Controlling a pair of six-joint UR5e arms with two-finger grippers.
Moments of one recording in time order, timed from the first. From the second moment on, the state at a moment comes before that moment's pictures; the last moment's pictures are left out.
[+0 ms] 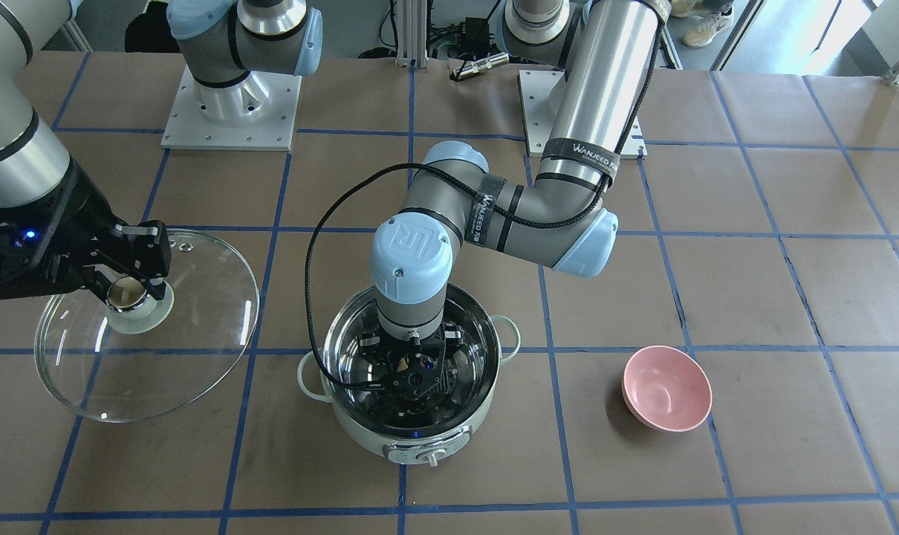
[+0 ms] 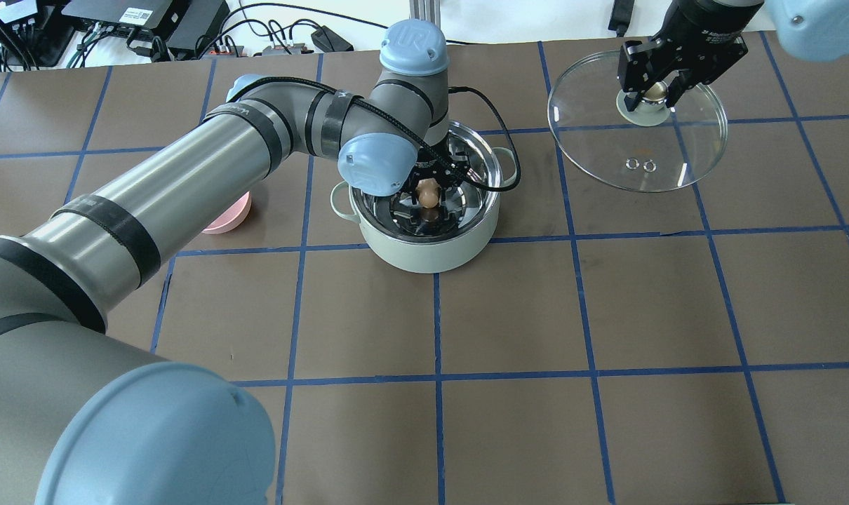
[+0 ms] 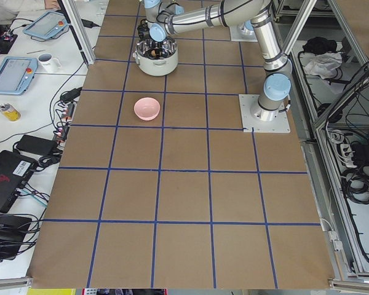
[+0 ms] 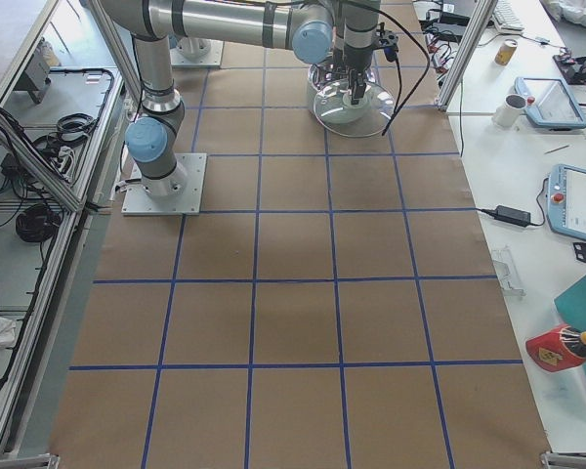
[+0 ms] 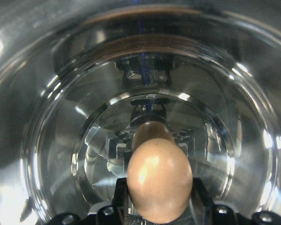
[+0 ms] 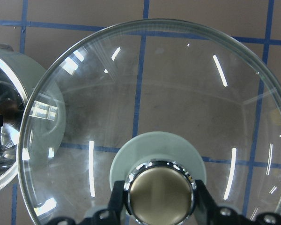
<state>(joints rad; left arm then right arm) -1.93 -2.17 -1.41 -1.13 1.57 -0.45 1.46 -1.39 1.46 -1.71 -1.51 -0.20</state>
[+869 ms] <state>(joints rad) -1.93 -2.17 -1.41 -1.13 1.57 -0.44 1.46 -1.39 1.46 -1.71 -1.51 -0.21</state>
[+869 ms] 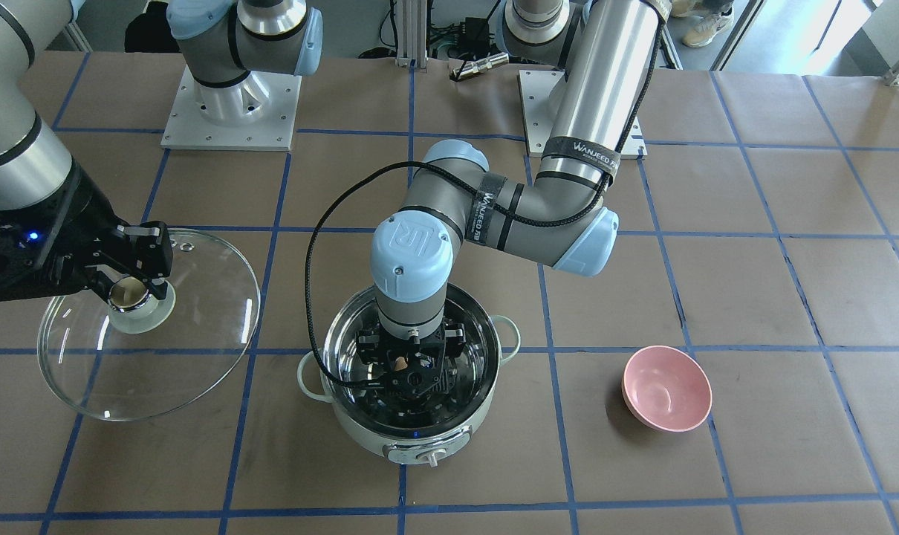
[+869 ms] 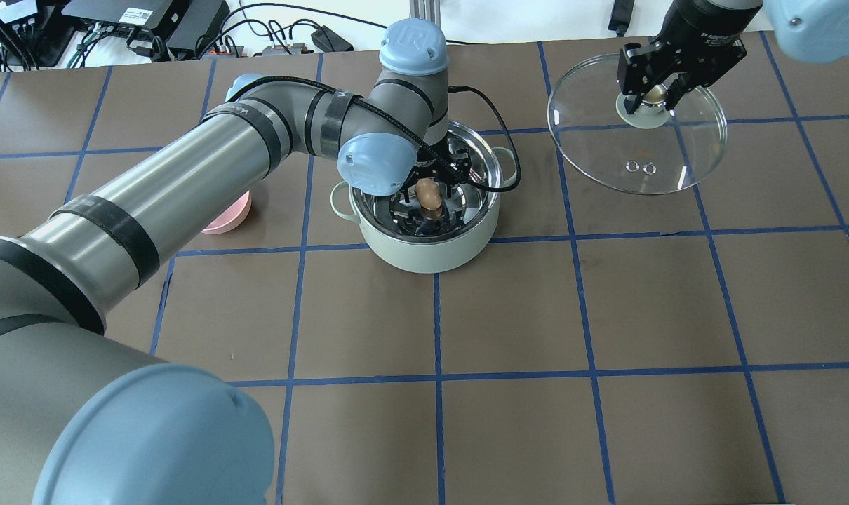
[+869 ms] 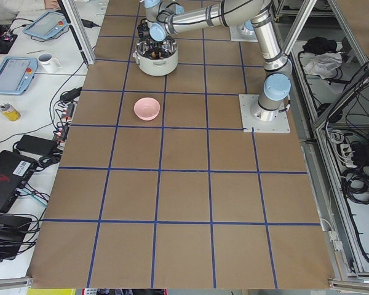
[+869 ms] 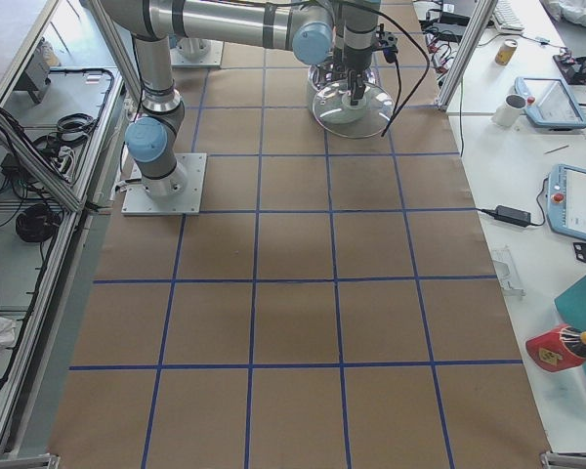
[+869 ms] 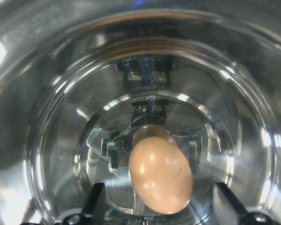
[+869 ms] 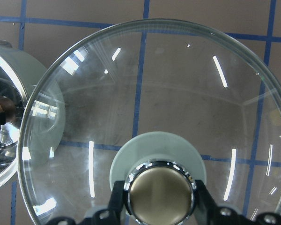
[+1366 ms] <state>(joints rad) -1.92 -2.09 -1.40 -1.14 1.58 -0.44 1.46 -1.40 1.46 -1.71 -1.51 -0.19</state>
